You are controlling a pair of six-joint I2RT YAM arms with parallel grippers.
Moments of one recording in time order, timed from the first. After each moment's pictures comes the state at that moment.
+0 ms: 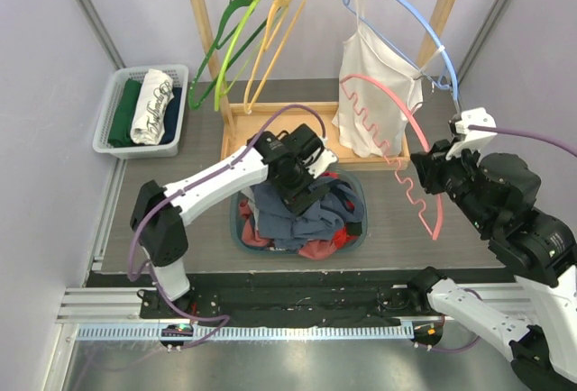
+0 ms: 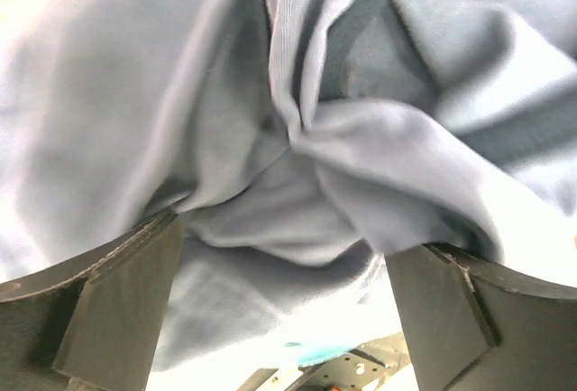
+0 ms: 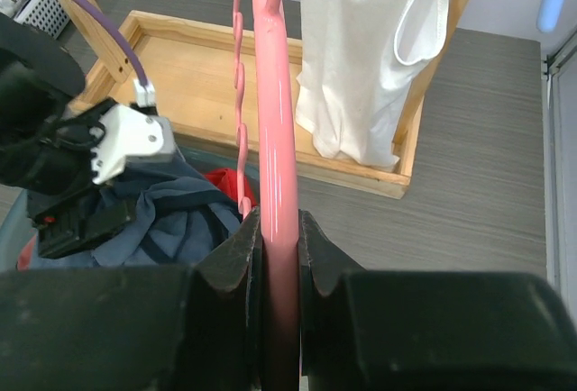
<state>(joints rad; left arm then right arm) -0.87 1.80 1.58 -1.03 0.05 0.10 0.58 0.73 1.38 -0.89 0.30 0.12</state>
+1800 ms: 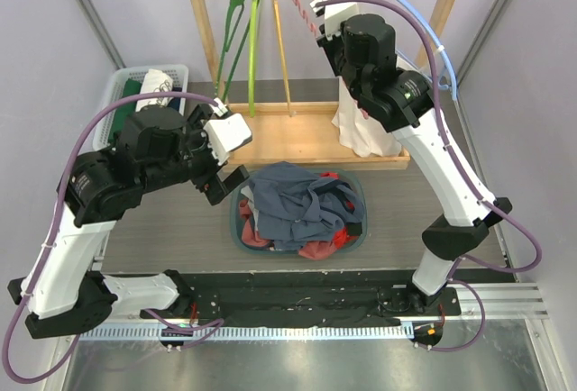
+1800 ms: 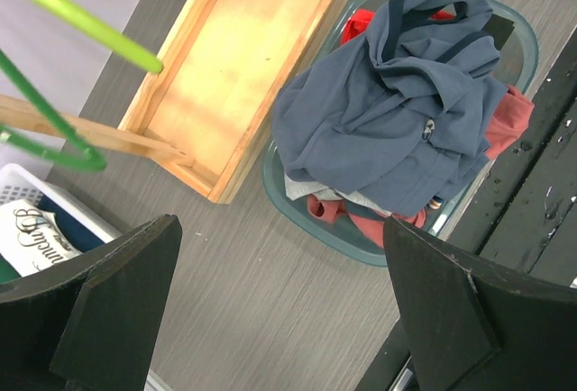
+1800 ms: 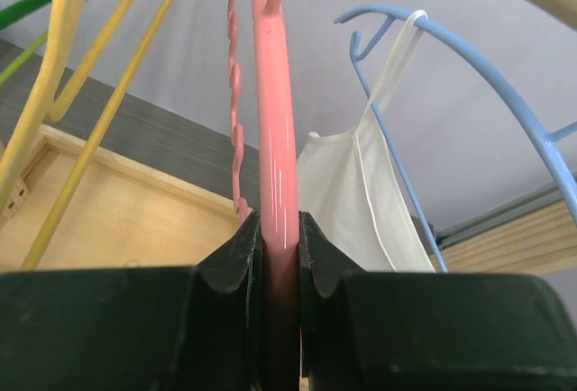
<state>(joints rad) -0.82 1.17 1.91 -1.26 -0.01 0.36 0.70 1.74 2.31 -0.70 0.52 -0.31</state>
